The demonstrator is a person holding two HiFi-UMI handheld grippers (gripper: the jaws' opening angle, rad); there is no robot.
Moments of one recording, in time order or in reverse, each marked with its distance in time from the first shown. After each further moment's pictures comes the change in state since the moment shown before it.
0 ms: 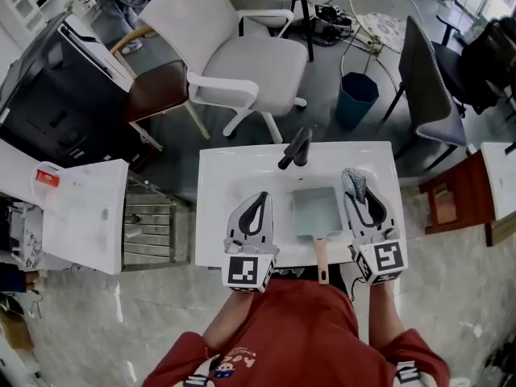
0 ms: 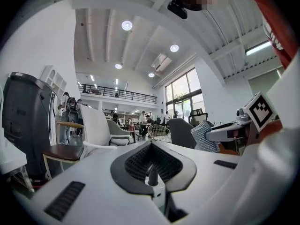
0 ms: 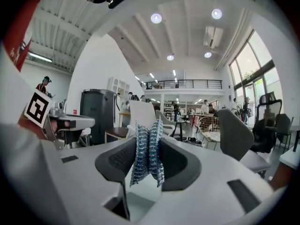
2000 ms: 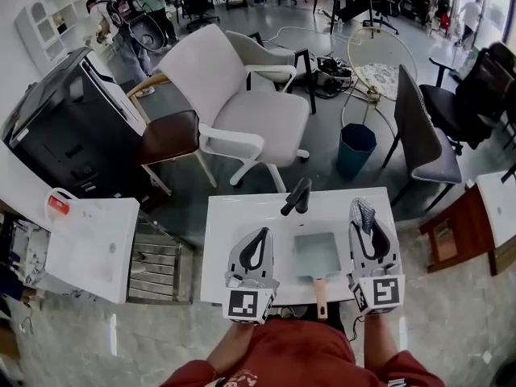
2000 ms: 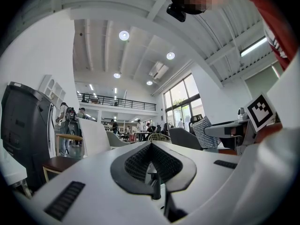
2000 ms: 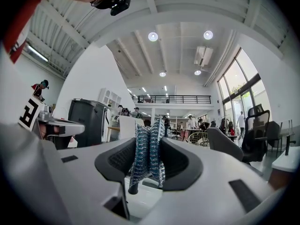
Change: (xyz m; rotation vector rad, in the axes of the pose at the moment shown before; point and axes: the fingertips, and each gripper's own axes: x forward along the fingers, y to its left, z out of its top) left arm -0.004 -0.003 0.057 0.044 -0.114 0.007; right arm -0.017 -0.018 0.068 0.007 -0.204 -0.136
